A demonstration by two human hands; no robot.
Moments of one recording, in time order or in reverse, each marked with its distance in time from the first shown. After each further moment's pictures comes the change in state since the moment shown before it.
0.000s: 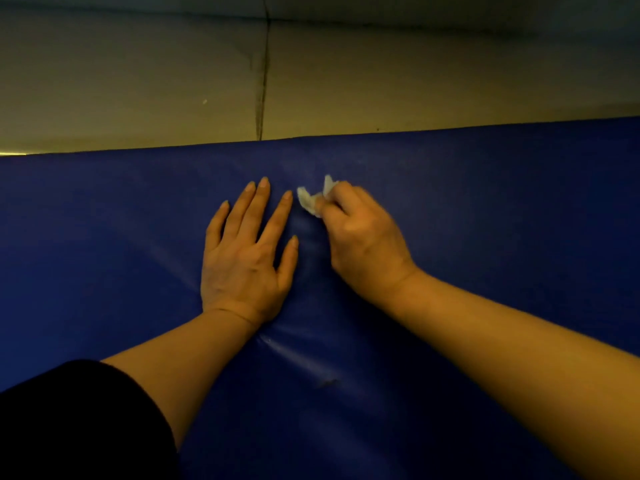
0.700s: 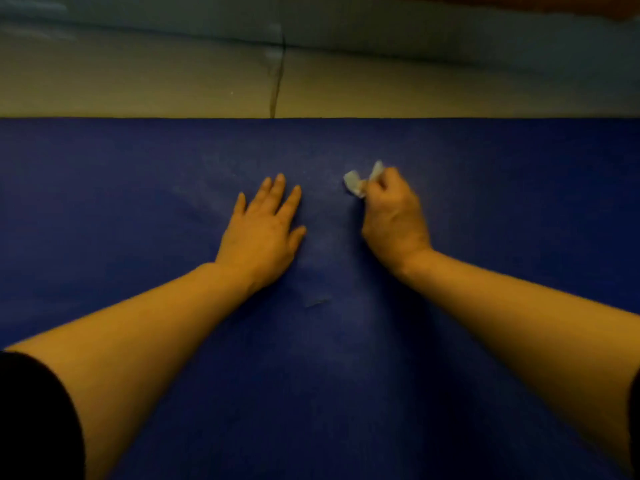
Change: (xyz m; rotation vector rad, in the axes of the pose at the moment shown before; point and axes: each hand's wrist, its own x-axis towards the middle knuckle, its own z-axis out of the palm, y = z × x) left_hand -0.038 0.026 -0.029 -0.011 -0.392 -0.022; right_hand -0.064 0.004 -0.030 -0.102 0.080 0.175
